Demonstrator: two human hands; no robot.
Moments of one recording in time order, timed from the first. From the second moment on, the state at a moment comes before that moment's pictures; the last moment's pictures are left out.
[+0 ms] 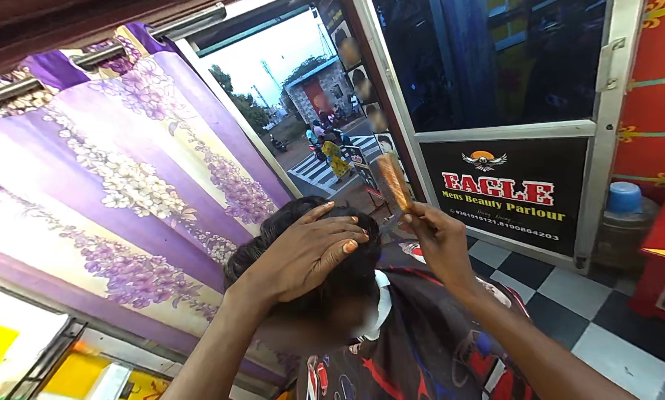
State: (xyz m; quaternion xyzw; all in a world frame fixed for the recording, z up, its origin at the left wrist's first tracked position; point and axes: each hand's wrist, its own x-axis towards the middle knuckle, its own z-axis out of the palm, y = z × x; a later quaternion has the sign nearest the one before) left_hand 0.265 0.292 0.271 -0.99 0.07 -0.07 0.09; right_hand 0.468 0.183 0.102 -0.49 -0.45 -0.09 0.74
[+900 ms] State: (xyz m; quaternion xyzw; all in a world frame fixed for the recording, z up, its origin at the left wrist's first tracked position) left_hand 0.257 0.310 0.271 -0.99 0.01 -0.08 0.09; right_hand 0.452 0.198 0.120 -0.44 -0.63 -0.26 0.59
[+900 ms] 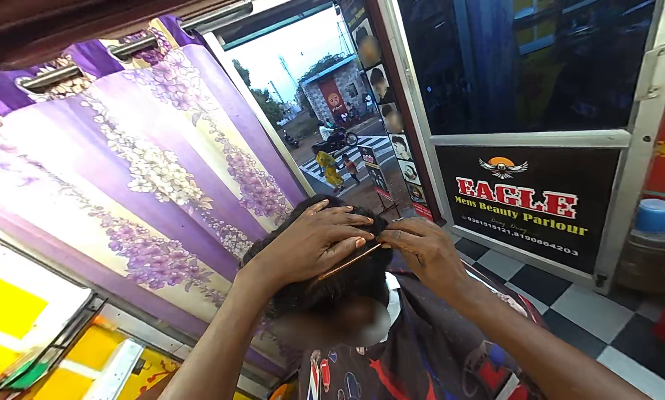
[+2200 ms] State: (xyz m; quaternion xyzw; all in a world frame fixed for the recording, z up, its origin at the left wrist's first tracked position) left_hand 0.262 0.309 0.273 -1.00 0.04 -0.06 0.05; right_hand 0.456 0.171 0.134 -0.46 -0.64 -0.24 0.56
